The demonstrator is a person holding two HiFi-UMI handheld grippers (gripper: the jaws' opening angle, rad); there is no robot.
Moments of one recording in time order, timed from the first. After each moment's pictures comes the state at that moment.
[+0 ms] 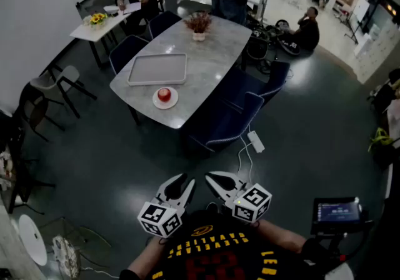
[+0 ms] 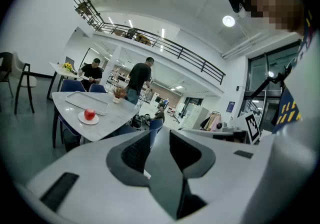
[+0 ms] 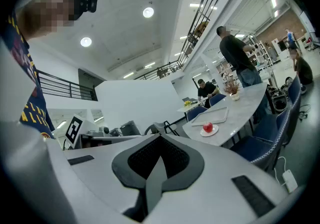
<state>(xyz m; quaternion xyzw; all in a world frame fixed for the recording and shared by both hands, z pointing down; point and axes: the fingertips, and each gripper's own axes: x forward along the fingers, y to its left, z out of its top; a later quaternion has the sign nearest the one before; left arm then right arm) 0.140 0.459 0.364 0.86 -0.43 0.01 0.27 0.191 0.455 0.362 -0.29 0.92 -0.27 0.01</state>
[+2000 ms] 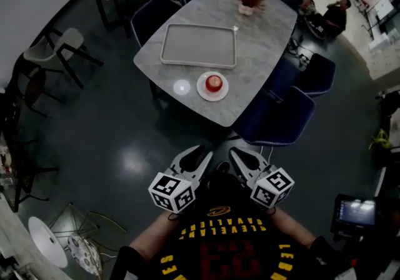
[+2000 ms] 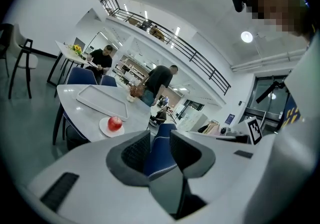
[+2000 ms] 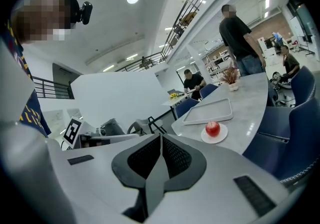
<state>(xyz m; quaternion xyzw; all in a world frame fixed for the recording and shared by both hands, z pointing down) -0.055 0.231 0.407 0.86 -0.38 -0.02 0.34 0.016 0.237 0.403 -0.38 0.88 -0.29 -0.04</state>
